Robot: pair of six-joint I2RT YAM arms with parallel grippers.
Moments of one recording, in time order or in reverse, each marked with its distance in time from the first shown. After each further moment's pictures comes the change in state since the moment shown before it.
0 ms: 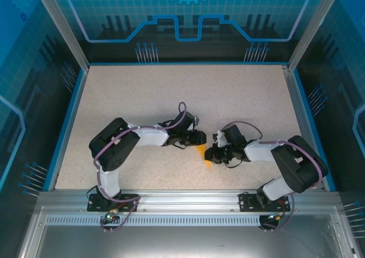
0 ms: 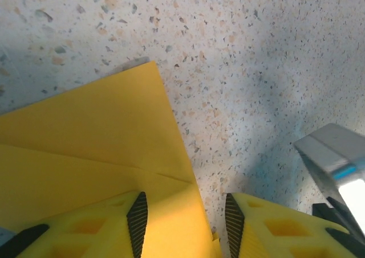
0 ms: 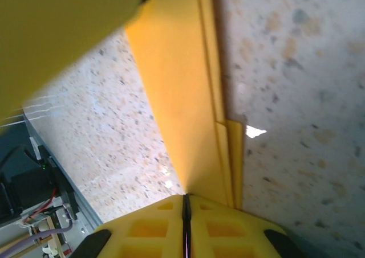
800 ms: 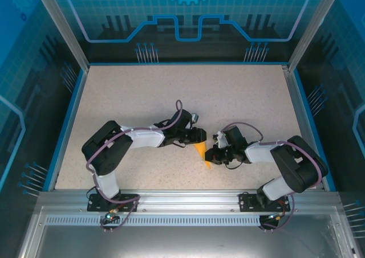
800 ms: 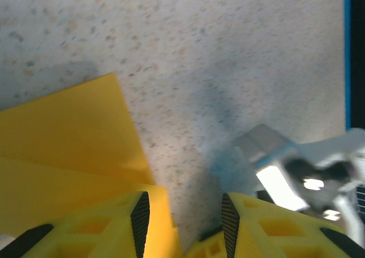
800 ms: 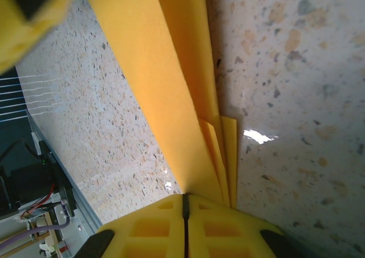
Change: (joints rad) left arm 0.000 -0.061 -0.050 0.077 0.030 -0.045; right arm -0.002 0.001 -0.031 0.063 -0.007 -0.010
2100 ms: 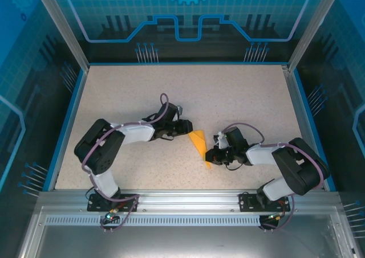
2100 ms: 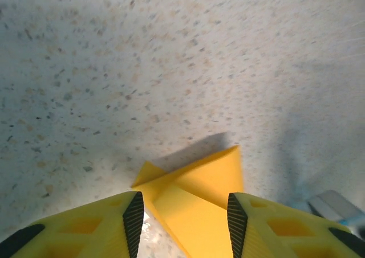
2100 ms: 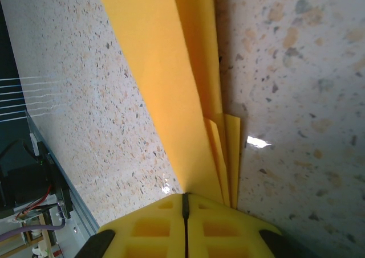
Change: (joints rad) left arm 0.159 -0.093 -0.031 -0.078 -0.069 0.069; right arm 0.002 -0.027 -0.031 0.034 0.016 -0.005
